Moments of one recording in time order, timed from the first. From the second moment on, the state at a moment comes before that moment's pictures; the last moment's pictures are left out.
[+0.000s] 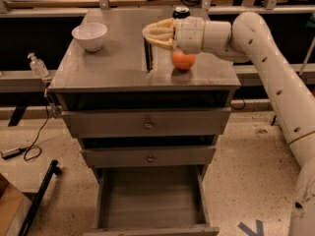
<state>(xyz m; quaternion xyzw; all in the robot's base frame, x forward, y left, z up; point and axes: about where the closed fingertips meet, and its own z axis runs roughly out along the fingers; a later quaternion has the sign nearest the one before) 0.712 0.002 0.950 -0.62 0.37 0.20 0.67</state>
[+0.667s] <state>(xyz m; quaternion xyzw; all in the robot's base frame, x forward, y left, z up) 0.713 0.012 0.944 -0.62 0.36 0.20 0.66</state>
